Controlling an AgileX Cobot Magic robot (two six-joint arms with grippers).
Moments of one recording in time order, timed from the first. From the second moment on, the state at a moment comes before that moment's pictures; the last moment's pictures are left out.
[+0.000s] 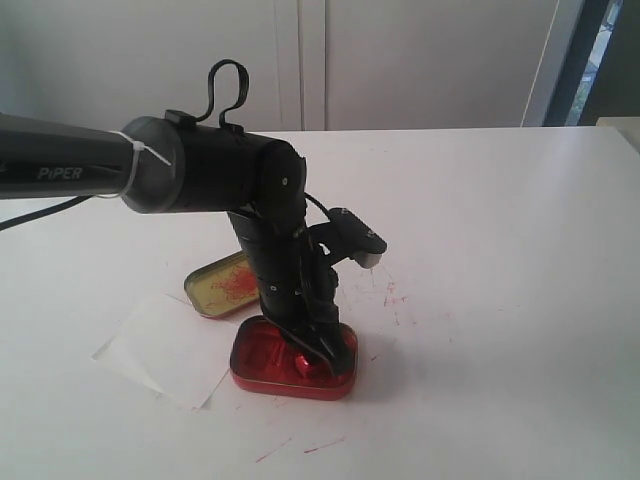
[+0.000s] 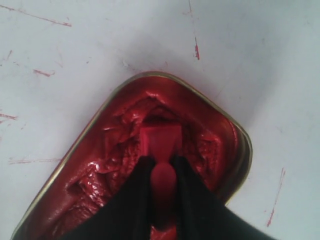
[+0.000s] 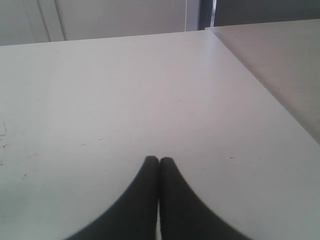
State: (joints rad) left arm -0.81 2.05 -1.46 -0.20 0.91 0.43; right arm -0.10 0.00 -0.01 -0.04 0.36 0.11
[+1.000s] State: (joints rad) left arm -0.81 2.02 -1.47 -0.16 0.98 0.38; right arm -0.10 0.00 -0.01 -0.04 0.36 0.11
